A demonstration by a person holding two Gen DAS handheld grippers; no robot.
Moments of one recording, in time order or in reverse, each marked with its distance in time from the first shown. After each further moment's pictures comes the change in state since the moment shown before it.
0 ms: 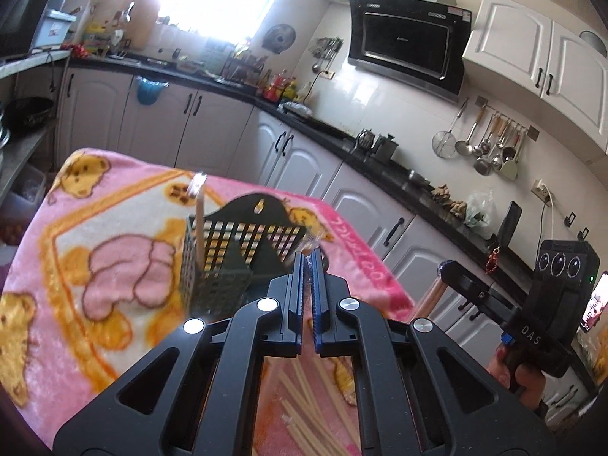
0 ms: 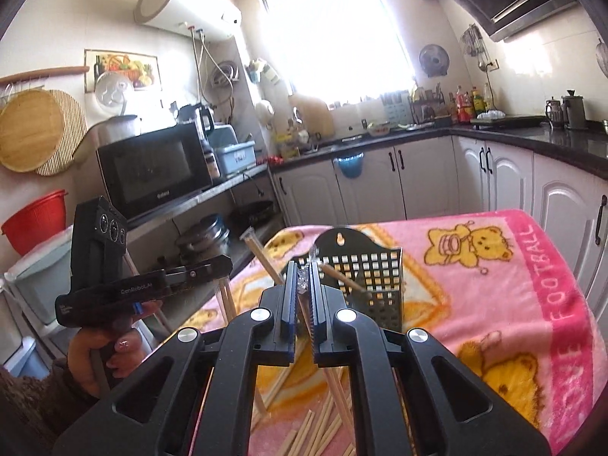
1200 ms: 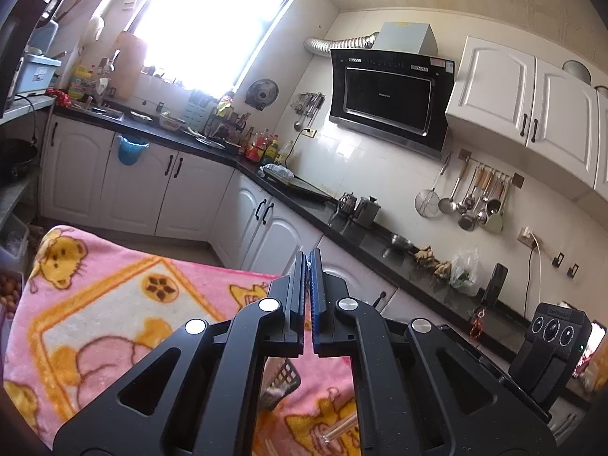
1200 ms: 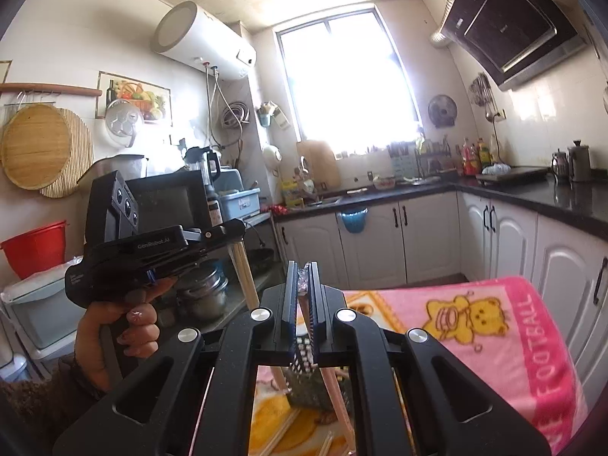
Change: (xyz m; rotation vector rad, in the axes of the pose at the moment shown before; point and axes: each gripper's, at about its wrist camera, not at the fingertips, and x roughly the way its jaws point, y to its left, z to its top) left arm 0.006 -0.020 0.107 0.011 -0.202 -0.059; right arm 0.005 0.004 0.068 -0.072 -0.166 0.001
